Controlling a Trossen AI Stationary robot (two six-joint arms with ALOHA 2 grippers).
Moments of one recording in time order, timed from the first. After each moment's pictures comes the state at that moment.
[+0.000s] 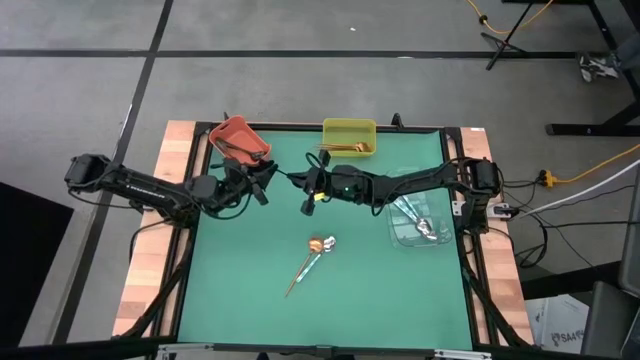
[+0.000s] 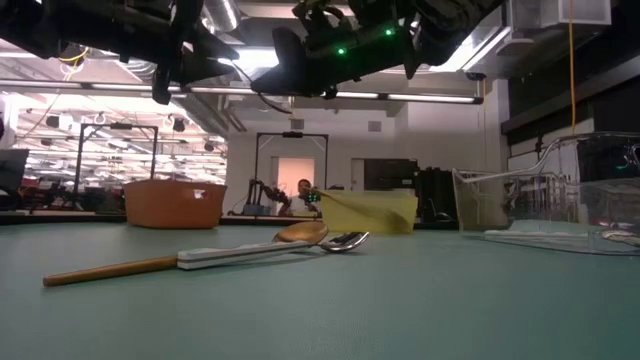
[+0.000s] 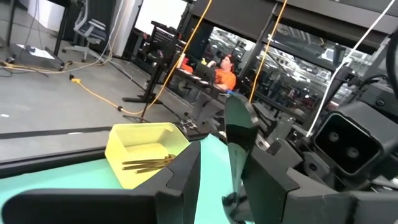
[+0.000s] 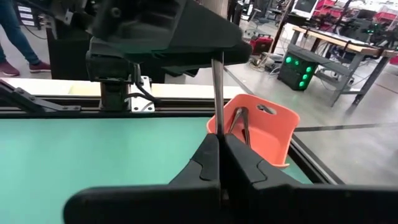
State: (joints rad) left arm -0.08 0.96 0.33 0.72 -0.77 -0.42; right arm -0.05 1.89 1.20 0.54 0.24 -0.14
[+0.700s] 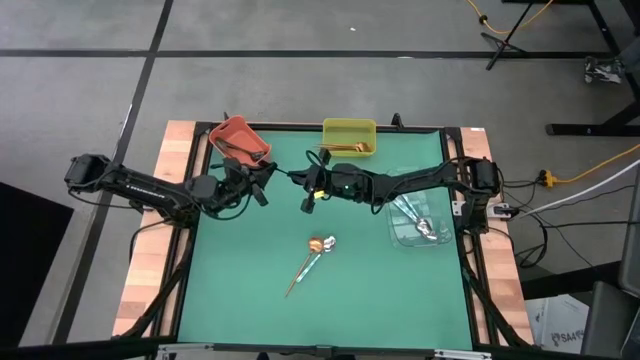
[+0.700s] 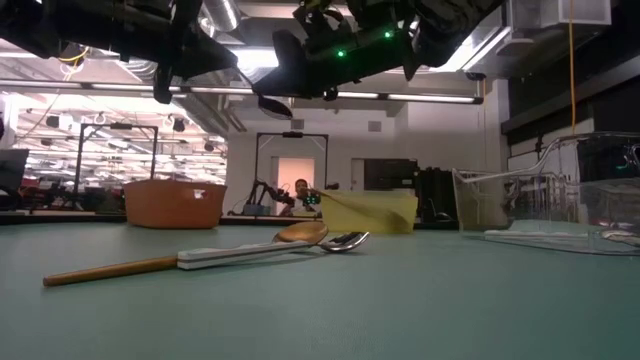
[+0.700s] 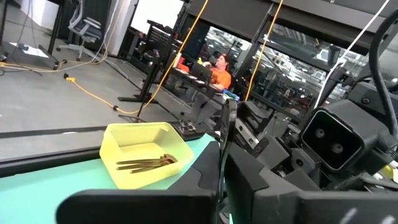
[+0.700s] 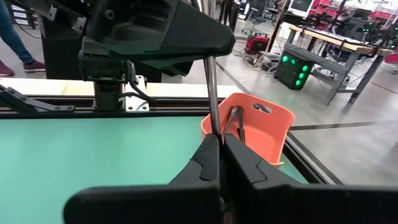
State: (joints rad) left arm -0.07 0.96 0.33 0.72 -0.76 -0.42; right arm -0.05 1.89 1.20 0.54 0.24 -0.14
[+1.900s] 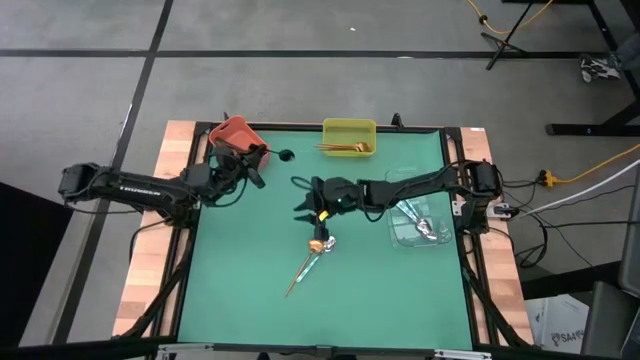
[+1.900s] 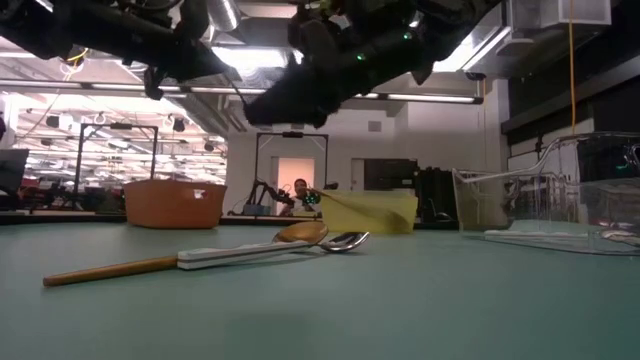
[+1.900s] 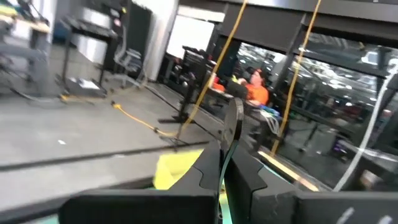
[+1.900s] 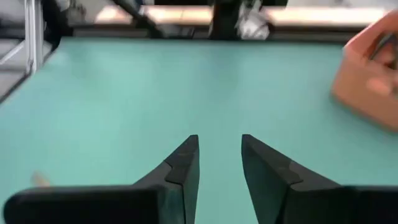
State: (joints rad) left arm 0.06 0.89 0.33 0.68 -0.78 -0.29; right arm 0.00 1.89 1.20 0.26 -0.12 -0.03
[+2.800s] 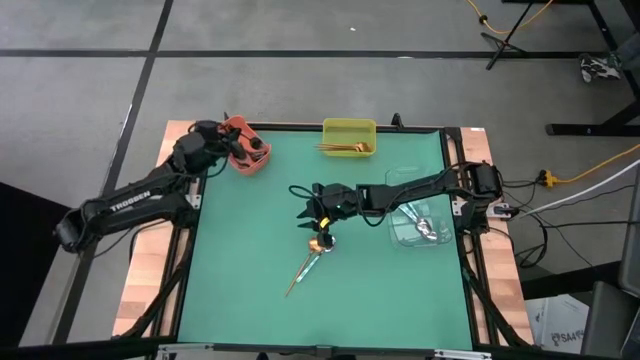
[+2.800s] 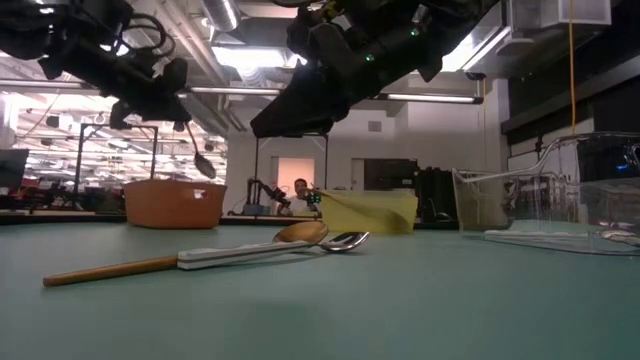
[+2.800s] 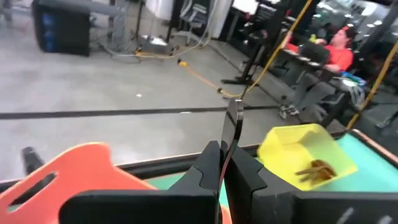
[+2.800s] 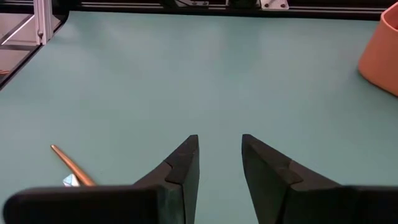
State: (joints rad) left arm 0.71 0.63 0.33 0.11 -0.32 -0.39; right arm 0.03 1.89 1.20 0.16 -0.12 -0.03
